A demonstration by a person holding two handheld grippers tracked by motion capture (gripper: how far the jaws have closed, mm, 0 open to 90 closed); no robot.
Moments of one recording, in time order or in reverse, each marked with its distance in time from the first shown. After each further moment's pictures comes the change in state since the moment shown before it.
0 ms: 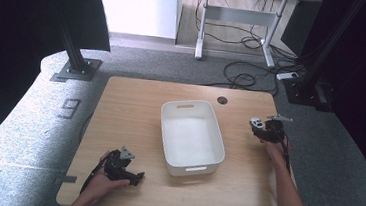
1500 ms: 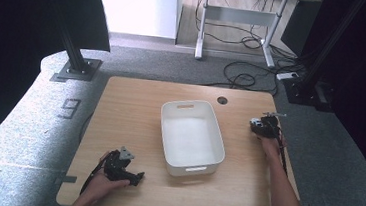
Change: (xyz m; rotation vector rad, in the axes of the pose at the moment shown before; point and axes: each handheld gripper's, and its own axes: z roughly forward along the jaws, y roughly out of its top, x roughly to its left) left arm 0.000 -0.002 0.000 -0.010 0.006 -0.006; right arm 0.001 0.007 0.034 0.074 -0.047 0.047
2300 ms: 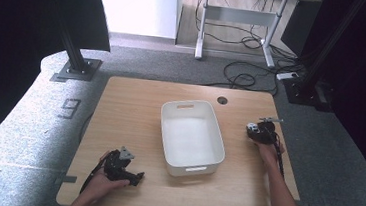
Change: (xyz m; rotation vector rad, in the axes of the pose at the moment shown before) left arm 0.001 0.000 0.000 0.004 -0.004 0.008; right arm 0.021 -0.017 -0.019 0.012 0.026 -0.026
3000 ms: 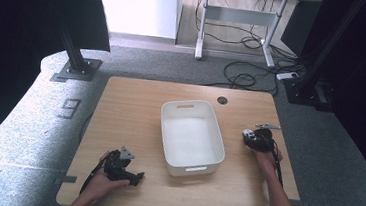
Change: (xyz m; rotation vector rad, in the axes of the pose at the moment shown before) left arm -0.001 0.001 0.000 0.008 0.004 -0.003; right arm 0.022 -0.022 -0.021 -0.006 0.031 -0.039
